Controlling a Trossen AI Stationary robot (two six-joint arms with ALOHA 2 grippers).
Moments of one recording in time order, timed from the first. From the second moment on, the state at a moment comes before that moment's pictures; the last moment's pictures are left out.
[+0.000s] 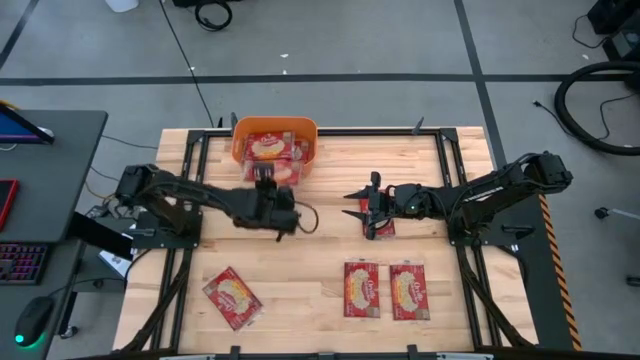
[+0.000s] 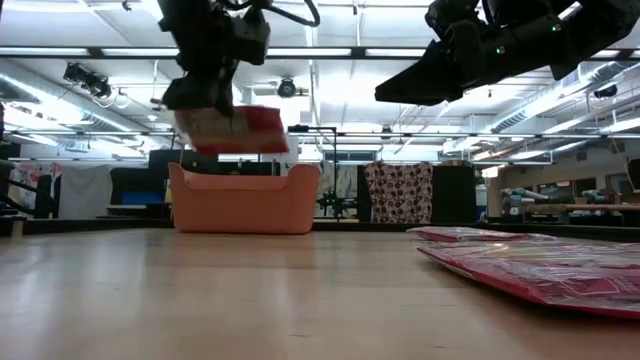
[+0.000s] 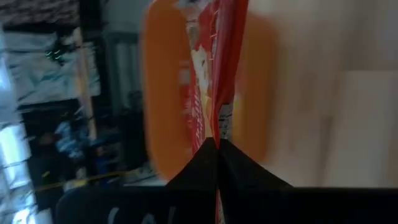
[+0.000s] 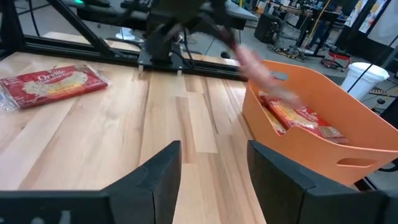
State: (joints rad) left arm -0.14 1.63 1.27 -1.15 -0.99 -0.06; right arm 0.06 1.29 0.51 0.55 0.24 -0.16
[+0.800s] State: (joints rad) left arm 0.38 1.62 0.96 -0.34 -0.87 0.56; right arm 0.06 1.29 0.51 0.54 0.24 -0.17
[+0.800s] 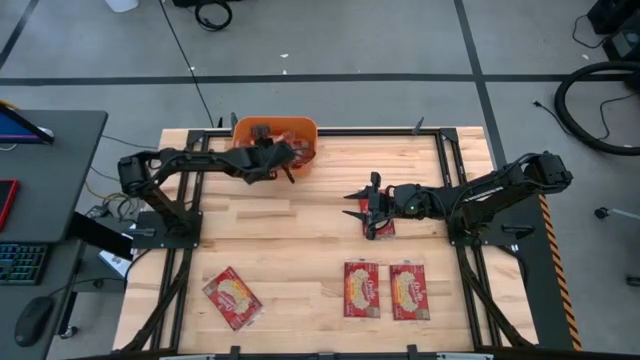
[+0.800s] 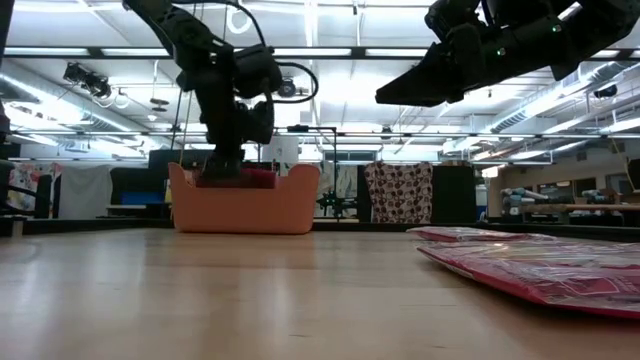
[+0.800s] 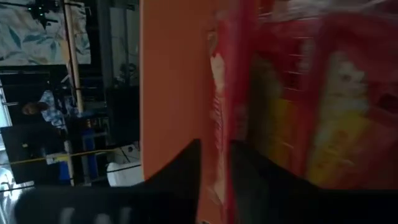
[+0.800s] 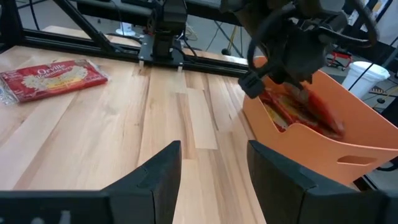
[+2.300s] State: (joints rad) left arm -0.58 1.52 0.74 -0.64 -0.36 -0.95; right arm 0.06 1.29 0.51 0.57 0.23 -0.14
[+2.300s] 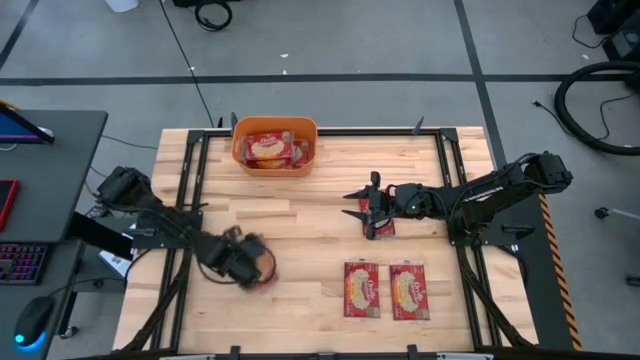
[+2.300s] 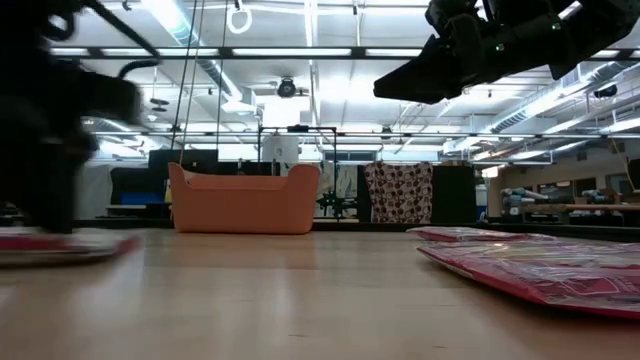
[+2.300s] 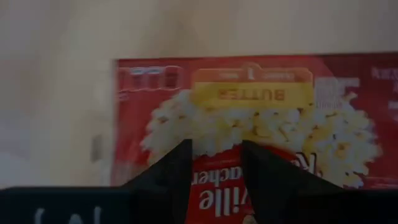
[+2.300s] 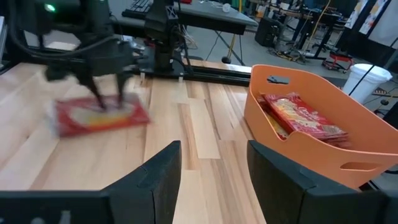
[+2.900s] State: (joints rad) left arm -0.50 1.57 0.81 -0.69 -0.68 0.14; right arm 0.07 1.29 0.51 0.57 0.23 -0.15
